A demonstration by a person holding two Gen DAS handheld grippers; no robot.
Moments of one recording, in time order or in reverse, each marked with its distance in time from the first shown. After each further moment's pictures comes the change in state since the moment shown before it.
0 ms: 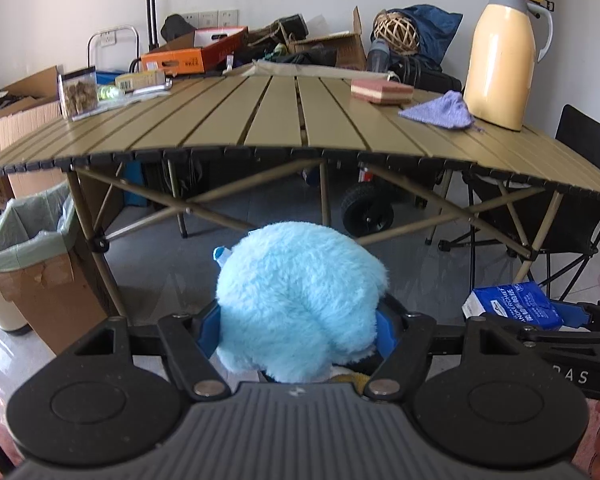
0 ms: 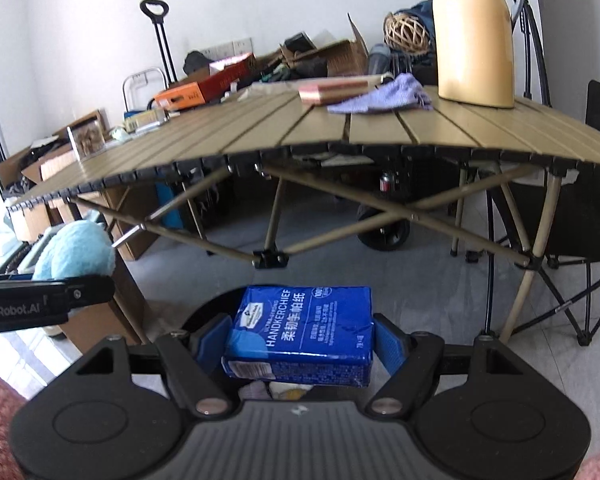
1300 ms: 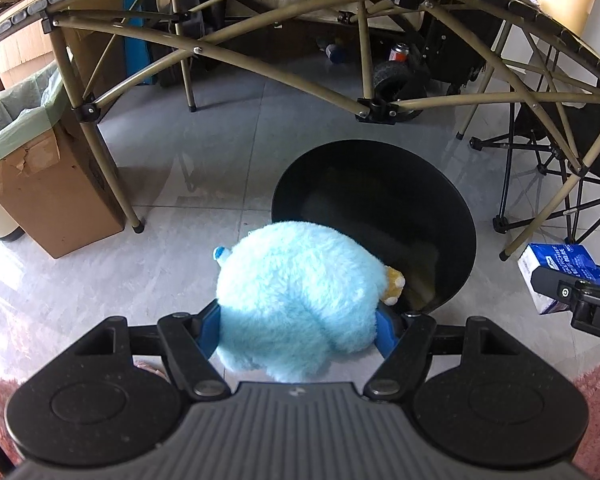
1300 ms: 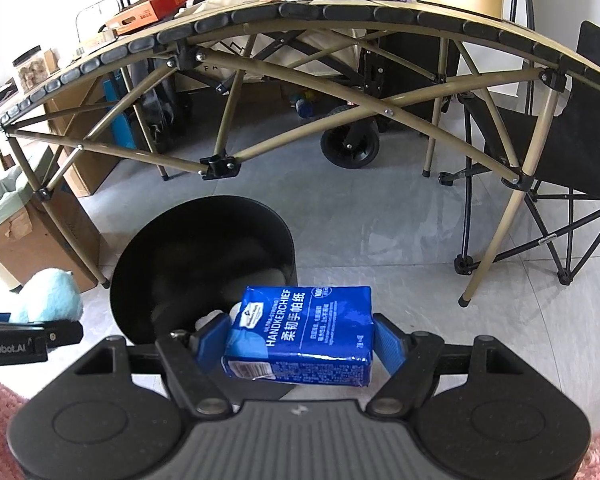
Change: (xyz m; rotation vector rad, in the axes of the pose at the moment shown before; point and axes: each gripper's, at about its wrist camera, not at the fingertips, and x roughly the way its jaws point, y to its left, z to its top) left arm 0.076 0.023 -0.047 -0.051 0.365 0.033; right arm 0.059 -0.013 -0.026 0.029 0.240 -0.108
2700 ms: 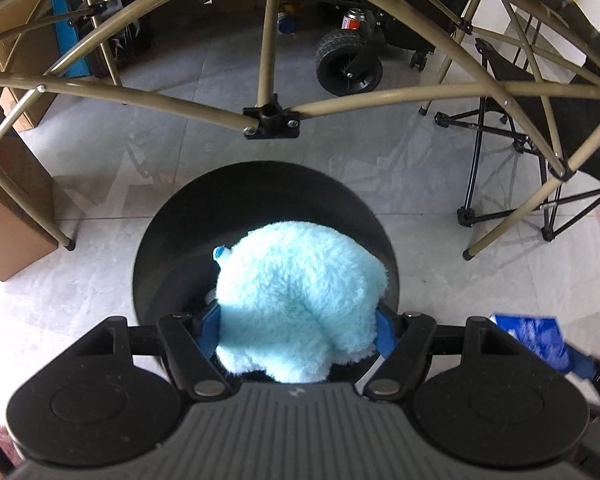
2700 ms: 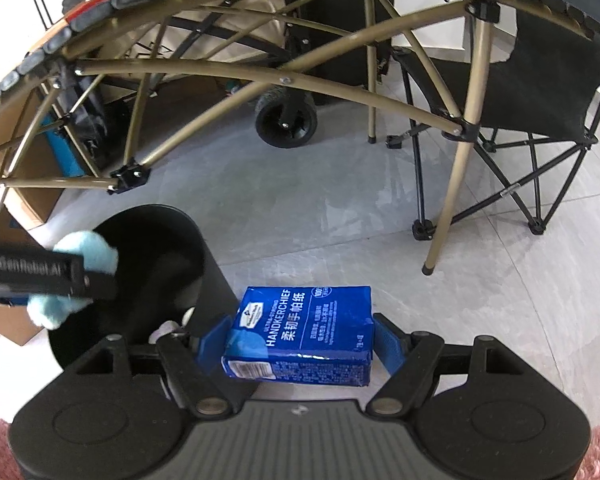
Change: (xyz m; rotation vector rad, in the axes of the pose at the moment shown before) left arm 0.065 -0.093 0.078 0.043 0.124 -0.076; right arm 0.034 -0.057 0.004 0.176 0.056 -0.090
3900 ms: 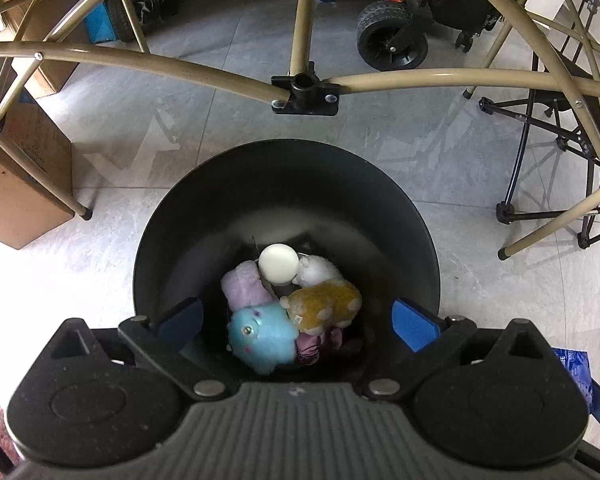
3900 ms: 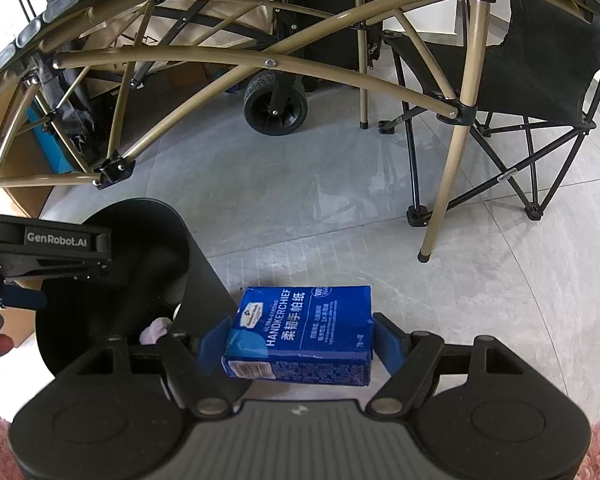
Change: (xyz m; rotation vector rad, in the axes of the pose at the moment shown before) left arm 0.037 0.003 0.016 -0.073 0.101 0.101; right arm 0.014 -0.005 0.004 0.022 0.038 -0.011
